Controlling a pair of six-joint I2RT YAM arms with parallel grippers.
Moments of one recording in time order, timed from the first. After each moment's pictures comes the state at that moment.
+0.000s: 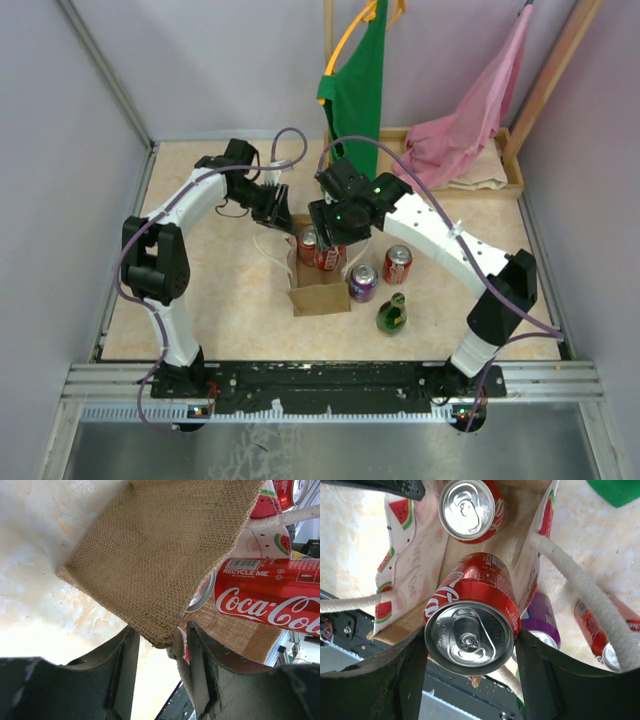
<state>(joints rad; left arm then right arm) -0.29 1.91 1.59 -0.91 0.78 0.12 0.81 1.64 1.64 -1.05 0.01 0.42</state>
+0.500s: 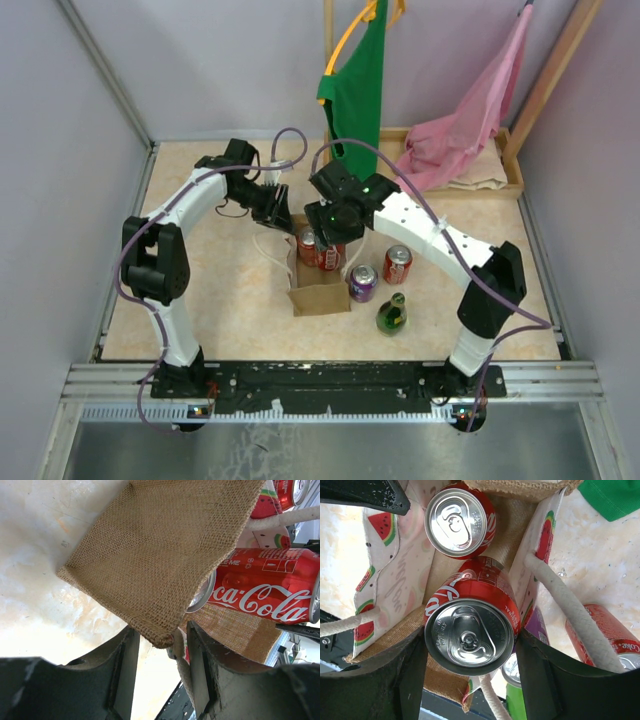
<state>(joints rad) -0.29 1.91 1.59 -0.91 0.78 0.12 0.81 1.71 1.64 -1.00 0.05 0.37</state>
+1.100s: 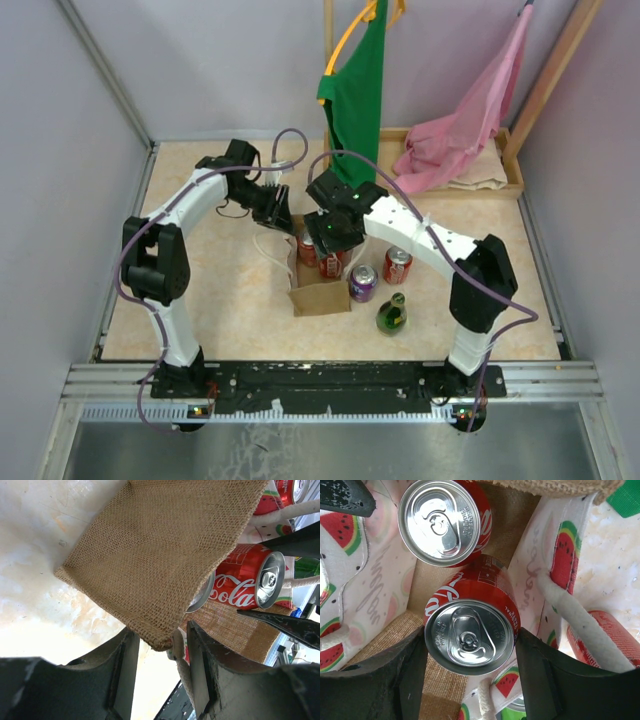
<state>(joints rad) -0.30 1.91 1.59 -0.91 0.78 0.12 0.81 1.76 1.58 -0.94 0.05 0.35</state>
